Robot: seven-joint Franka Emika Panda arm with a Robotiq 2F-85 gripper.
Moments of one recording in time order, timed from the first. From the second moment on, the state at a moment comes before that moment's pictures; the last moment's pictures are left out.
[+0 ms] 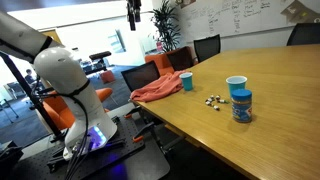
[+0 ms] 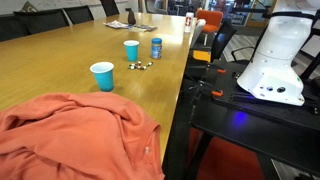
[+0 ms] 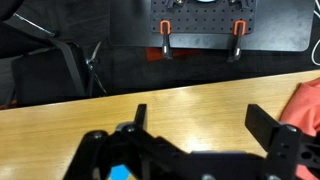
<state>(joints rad) 0.01 -0.65 0.05 -2.34 -0.14 1.49 0.02</state>
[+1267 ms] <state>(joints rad) -0.11 -0.20 -0.05 -2.49 -0.19 2.45 0.23</state>
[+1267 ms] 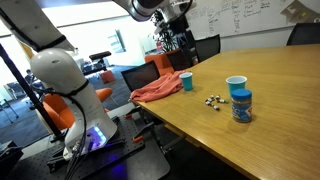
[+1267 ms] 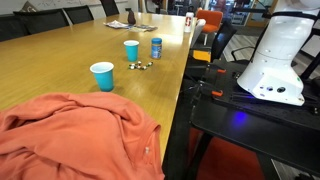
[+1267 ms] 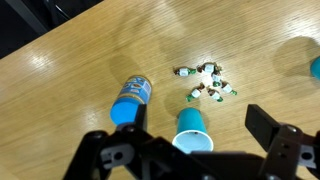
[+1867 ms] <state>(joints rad) -0.15 -0.03 -0.06 -2.47 -0.28 2.52 0.34</state>
